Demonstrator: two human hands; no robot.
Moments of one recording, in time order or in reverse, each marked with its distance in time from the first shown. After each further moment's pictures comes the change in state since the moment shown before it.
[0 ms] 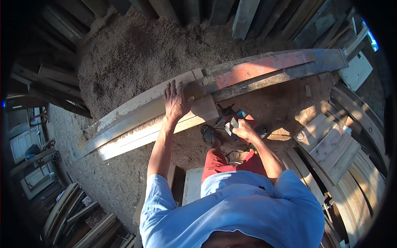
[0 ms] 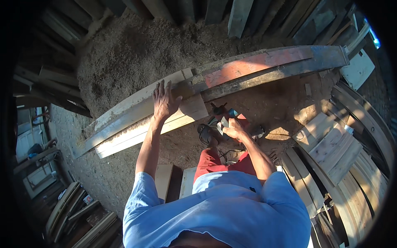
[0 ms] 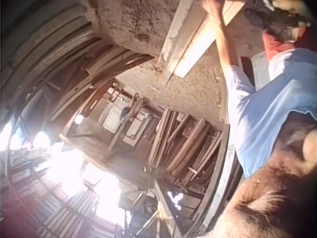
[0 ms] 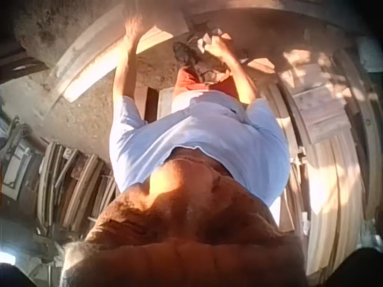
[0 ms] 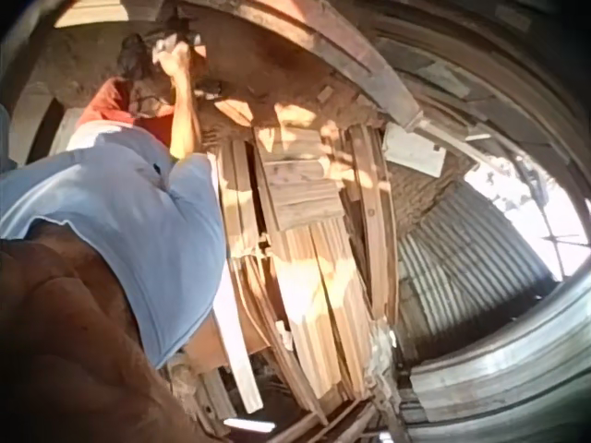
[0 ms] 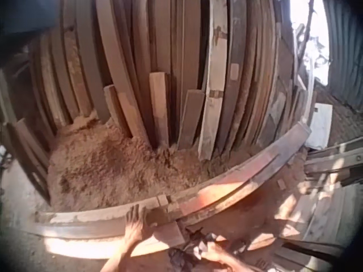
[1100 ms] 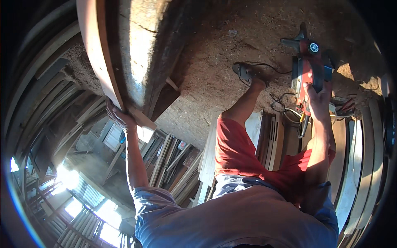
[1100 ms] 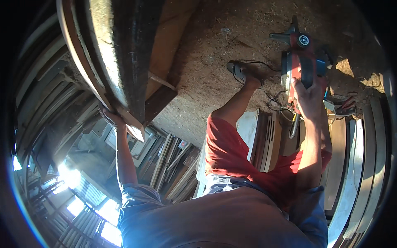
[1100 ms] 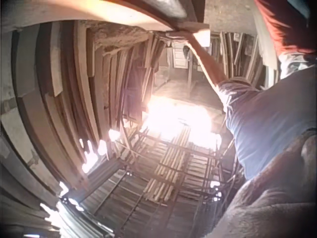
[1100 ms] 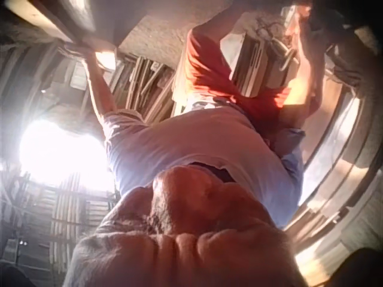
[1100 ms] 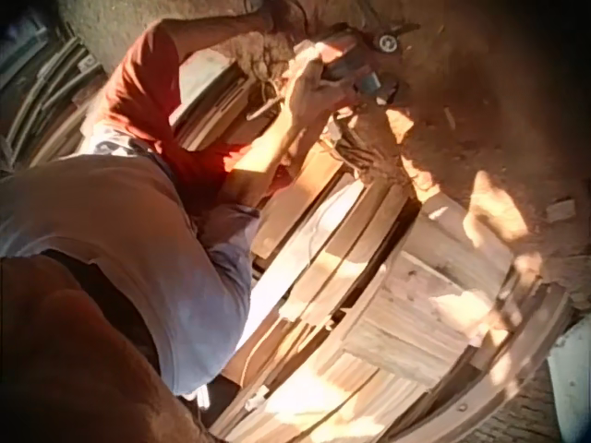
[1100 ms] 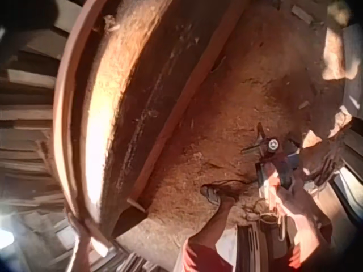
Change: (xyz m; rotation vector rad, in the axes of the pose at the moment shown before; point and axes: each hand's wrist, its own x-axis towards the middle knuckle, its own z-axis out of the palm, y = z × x) left_hand 0.037 0.007 0.048 0.535 0.090 0.230; right_hand 0.039 0.363 0.012 1.256 0.377 0.323
